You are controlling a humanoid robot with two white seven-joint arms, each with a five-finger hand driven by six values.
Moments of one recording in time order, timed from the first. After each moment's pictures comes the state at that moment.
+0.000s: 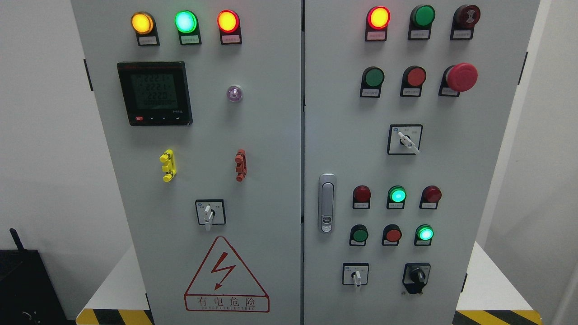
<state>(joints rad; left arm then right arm) 0.00 0.00 0.00 0.00 -0.05 -0.05 -0.03 0.09 0.12 0.08 -0.13 0.00 0.02 -0.08</state>
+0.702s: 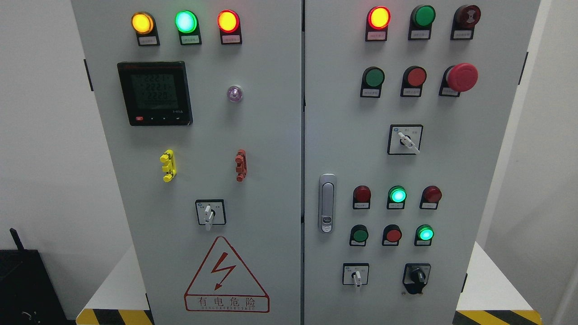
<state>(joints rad) 0.04 0.00 0.00 -0.09 -0.05 -0.05 -0.03 0.09 0.12 0.08 -0.13 0.00 0.02 -0.08</state>
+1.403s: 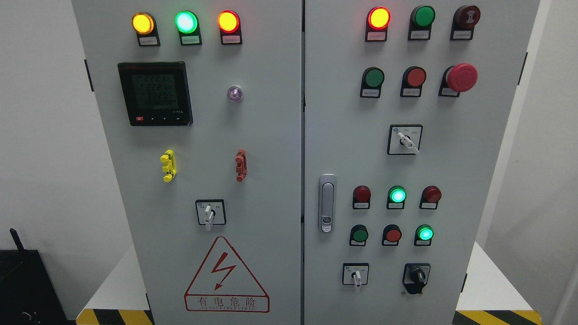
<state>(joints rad) 0.27 0.05 0.01 -0.62 -0.08 -0.07 -0.06 0.09 0.12 0.08 -0.13 0.00 0.02 -0.08</state>
